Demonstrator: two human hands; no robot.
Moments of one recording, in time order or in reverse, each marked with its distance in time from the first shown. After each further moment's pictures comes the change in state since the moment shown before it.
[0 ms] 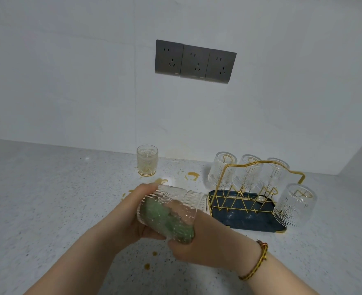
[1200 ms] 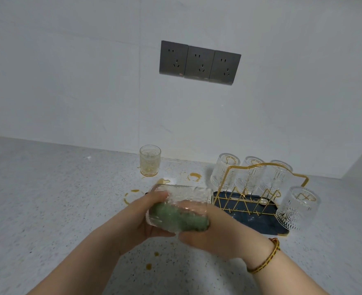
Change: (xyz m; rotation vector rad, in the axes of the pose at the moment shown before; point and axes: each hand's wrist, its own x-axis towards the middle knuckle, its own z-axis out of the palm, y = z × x) left_hand -0.004 0.000 0.002 0.015 -0.035 0.021; right_hand 0.003 -0.001 -0.017 0.181 -0.027 0.035
